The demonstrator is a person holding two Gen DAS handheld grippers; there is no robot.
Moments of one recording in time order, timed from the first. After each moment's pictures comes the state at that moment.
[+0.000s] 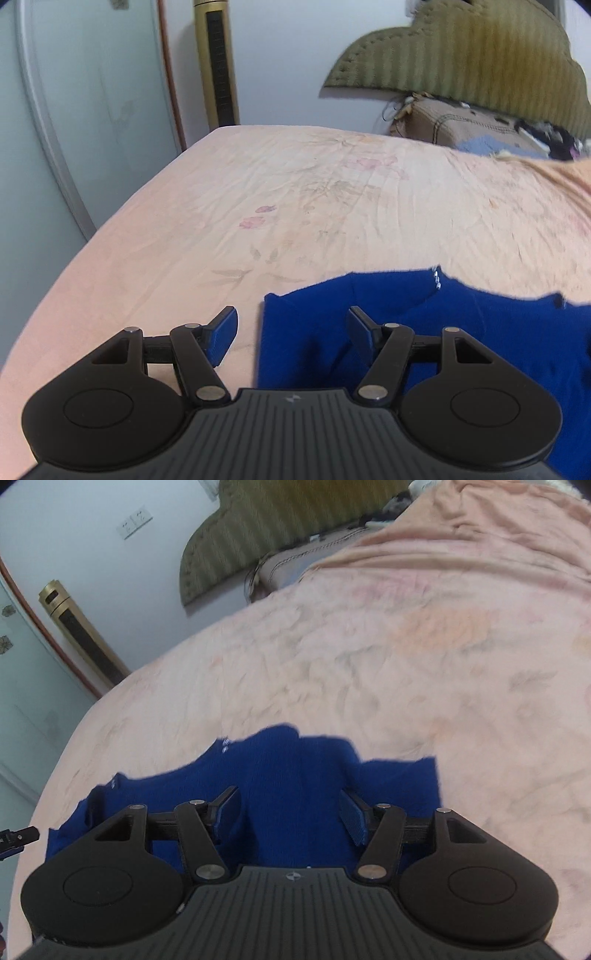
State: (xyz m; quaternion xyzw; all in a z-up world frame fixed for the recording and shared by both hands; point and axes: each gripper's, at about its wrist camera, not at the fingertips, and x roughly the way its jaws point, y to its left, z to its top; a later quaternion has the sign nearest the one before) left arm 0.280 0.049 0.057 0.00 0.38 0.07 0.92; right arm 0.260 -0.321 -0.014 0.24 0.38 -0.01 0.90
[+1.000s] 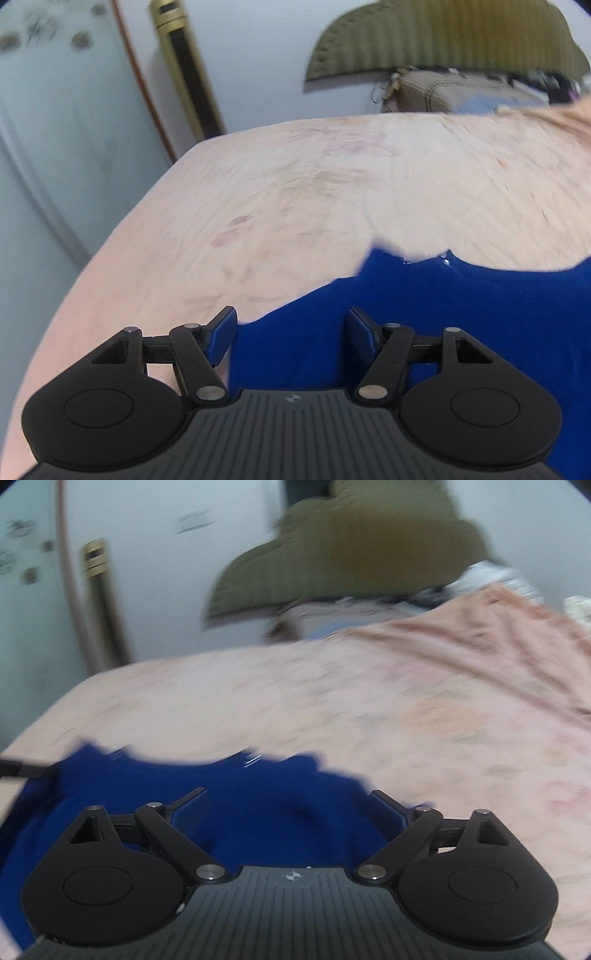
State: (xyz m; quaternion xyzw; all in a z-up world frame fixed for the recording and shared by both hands) left arm 0.314 0.017 0.026 0.08 0.38 0.07 0.92; right arm 0.226 -0.263 0.016 0.07 0.32 0.00 0.94
